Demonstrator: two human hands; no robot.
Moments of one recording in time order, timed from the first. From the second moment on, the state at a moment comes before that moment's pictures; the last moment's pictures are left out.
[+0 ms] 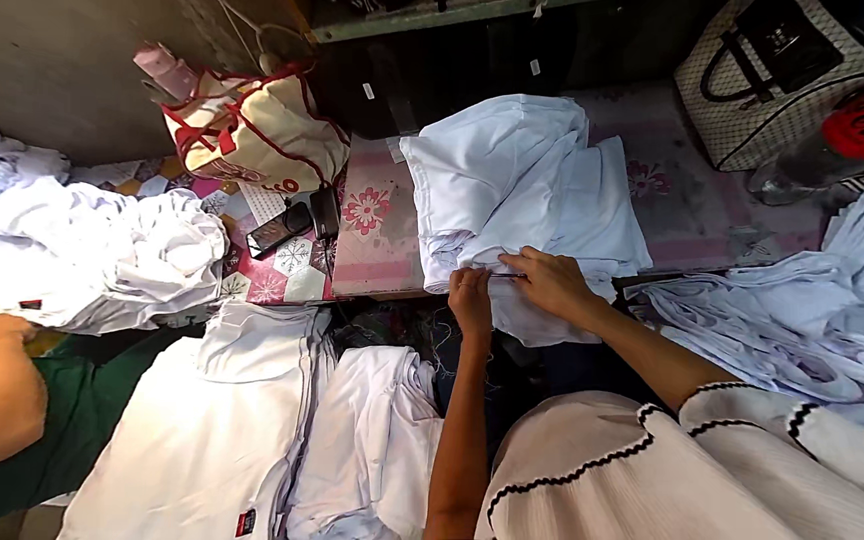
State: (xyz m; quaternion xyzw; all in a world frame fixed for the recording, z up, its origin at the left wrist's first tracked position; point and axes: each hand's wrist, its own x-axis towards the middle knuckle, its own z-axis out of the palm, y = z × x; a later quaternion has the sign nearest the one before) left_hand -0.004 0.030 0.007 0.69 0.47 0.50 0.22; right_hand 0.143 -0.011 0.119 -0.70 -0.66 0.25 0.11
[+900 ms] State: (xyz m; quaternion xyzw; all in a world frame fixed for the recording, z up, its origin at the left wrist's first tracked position) left_hand -0.025 -0.017 0.005 0.61 0.49 0.49 0.38; right_hand 0.154 -0.030 0.081 -0.56 -0.36 0.71 0.23
